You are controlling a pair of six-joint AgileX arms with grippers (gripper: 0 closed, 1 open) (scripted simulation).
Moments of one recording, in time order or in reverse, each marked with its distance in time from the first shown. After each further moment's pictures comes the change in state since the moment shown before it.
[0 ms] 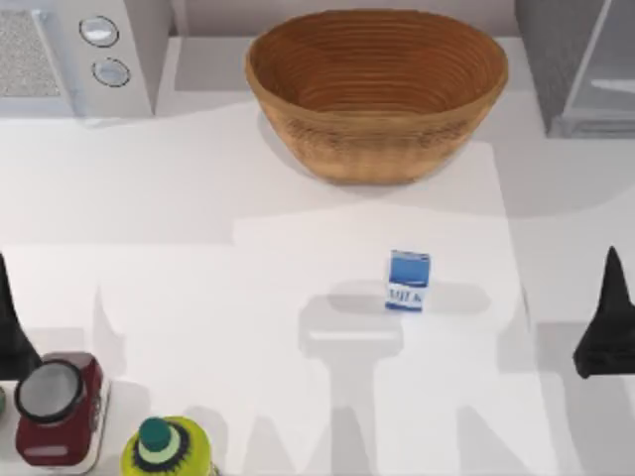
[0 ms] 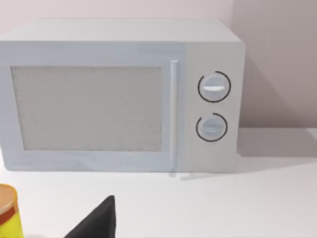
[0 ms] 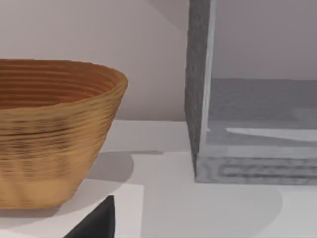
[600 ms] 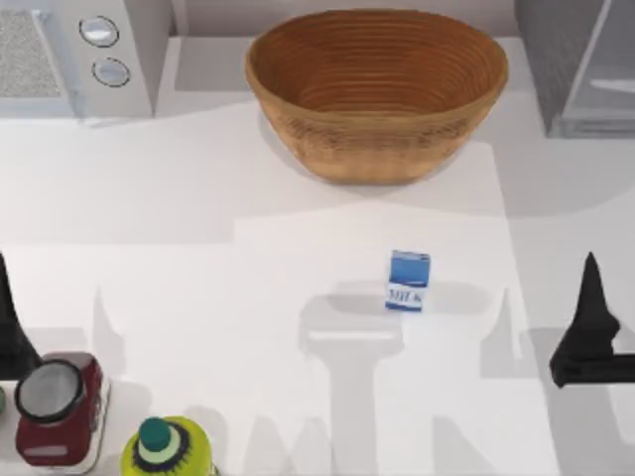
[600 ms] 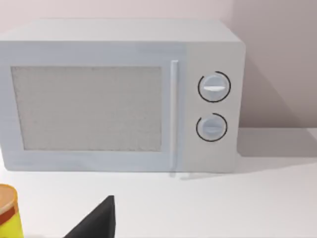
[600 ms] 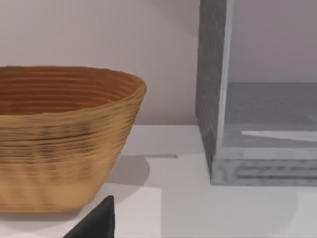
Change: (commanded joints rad) left arm 0.000 0.000 0.000 0.000 0.000 0.000; right arm 0.140 0.117 0.005 0.121 0.140 0.008
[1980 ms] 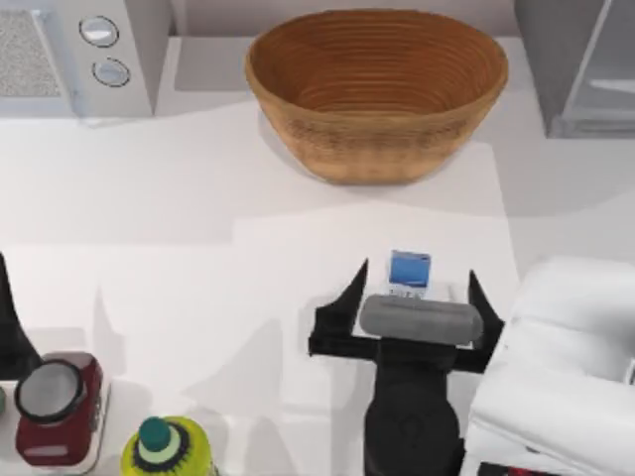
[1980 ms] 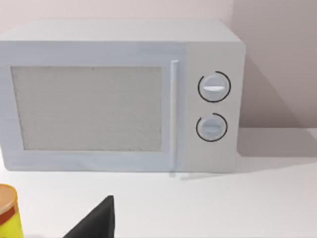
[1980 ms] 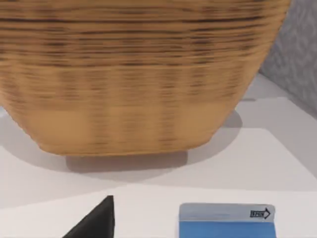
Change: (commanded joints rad) left arm 0.000 0.000 0.000 0.000 0.000 0.000; right arm 0.158 1.515 0.631 0.862 0.327 0.015
